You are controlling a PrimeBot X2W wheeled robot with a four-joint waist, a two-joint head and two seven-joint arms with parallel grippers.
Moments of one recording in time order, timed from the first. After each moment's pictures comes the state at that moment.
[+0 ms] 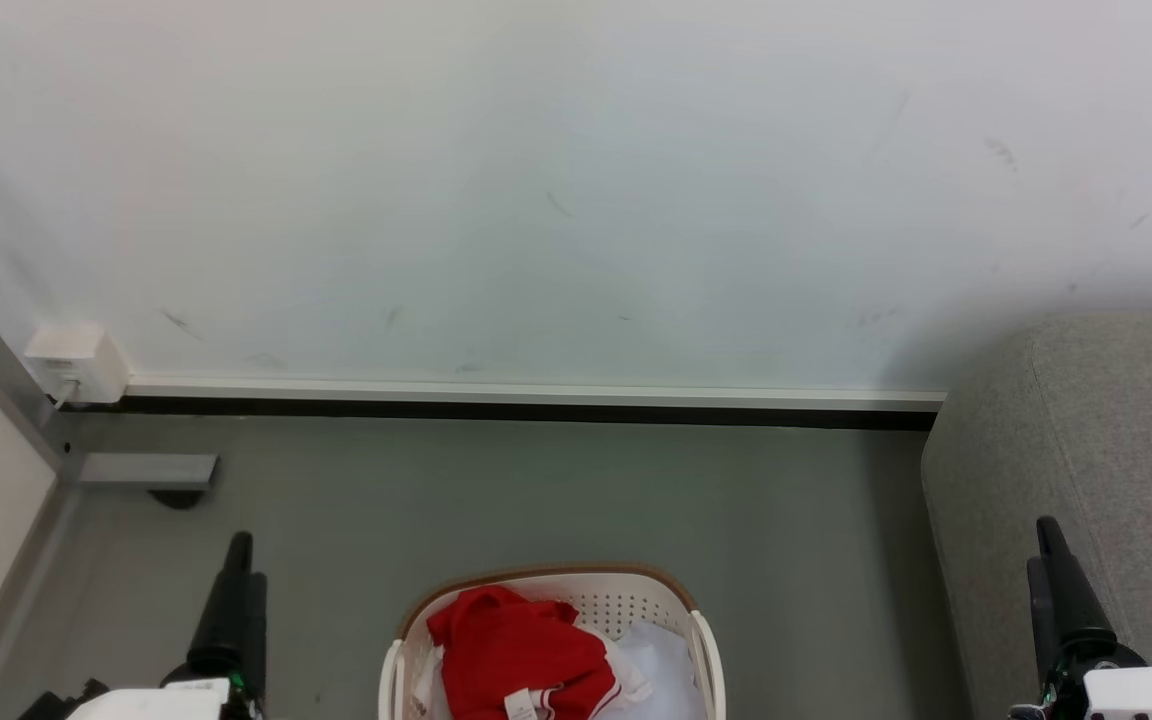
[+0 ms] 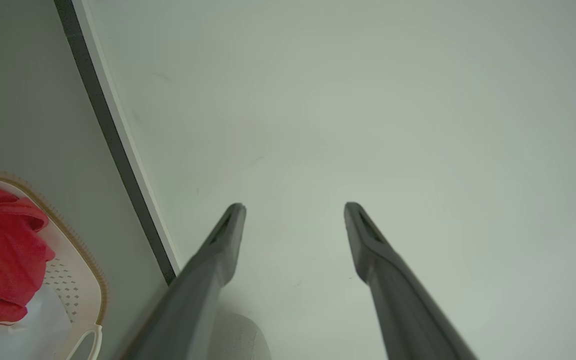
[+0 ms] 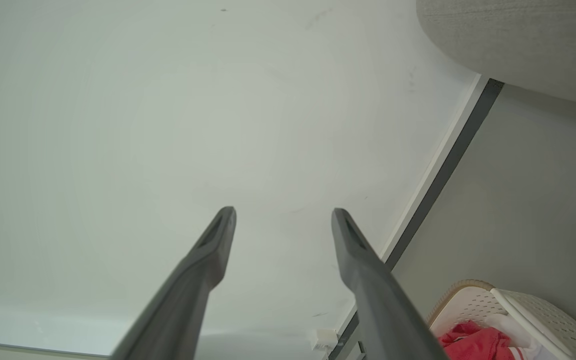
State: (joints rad) left arm -0.07 0.04 0.09 0.24 -1.50 -0.12 0.04; right arm -0.08 -0.04 -0.02 0.22 1.54 0.13 0.04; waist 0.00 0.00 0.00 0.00
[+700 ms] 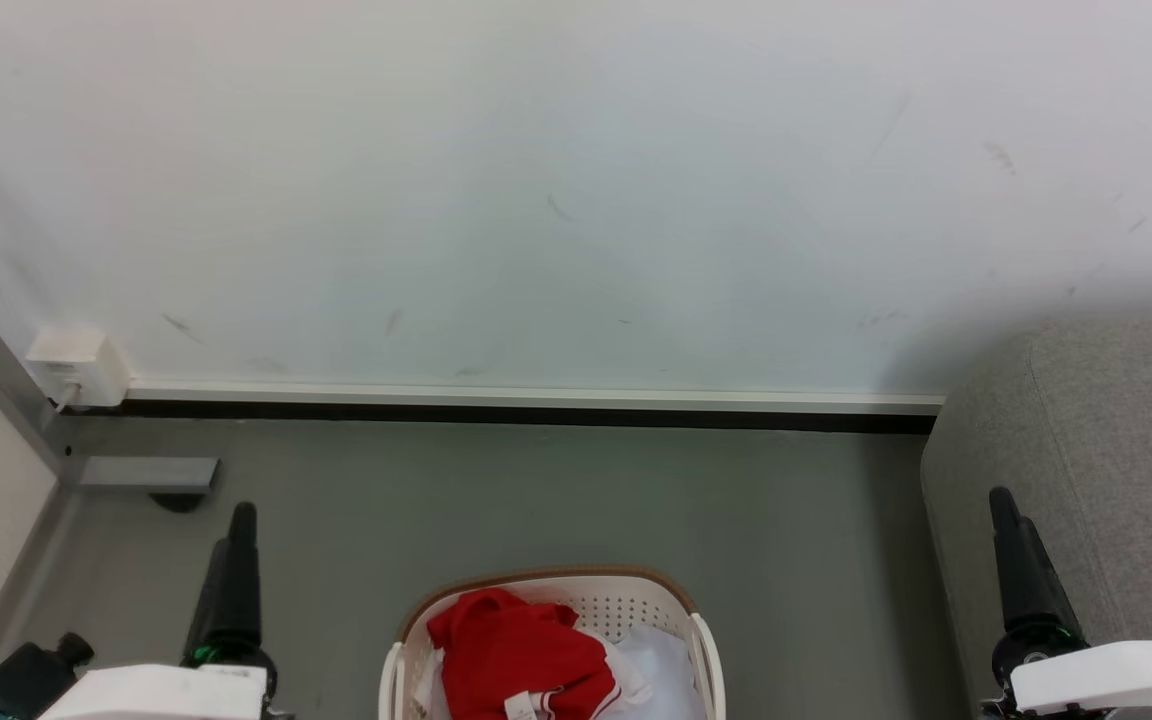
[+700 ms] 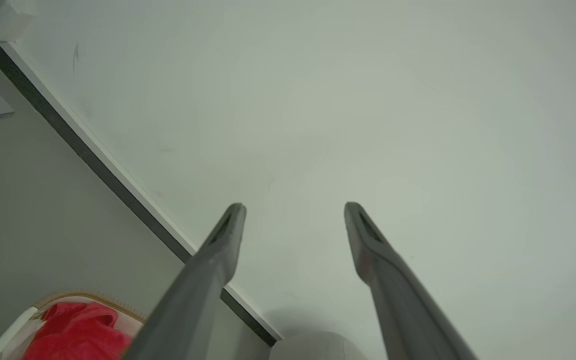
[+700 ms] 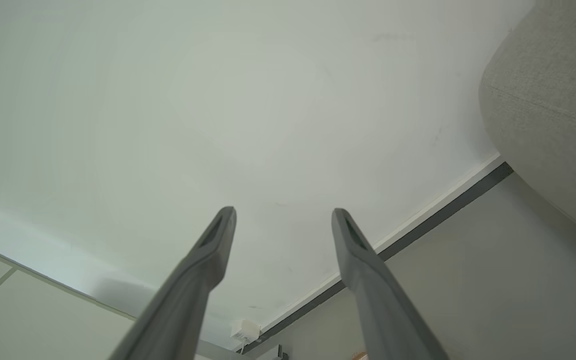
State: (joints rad) left arm -0.07 0.04 0.10 0.15 -1.05 -0.12 -0.04; right arm -0.10 -0.07 0.07 0.17 1.15 0.13 -0.05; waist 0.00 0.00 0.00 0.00
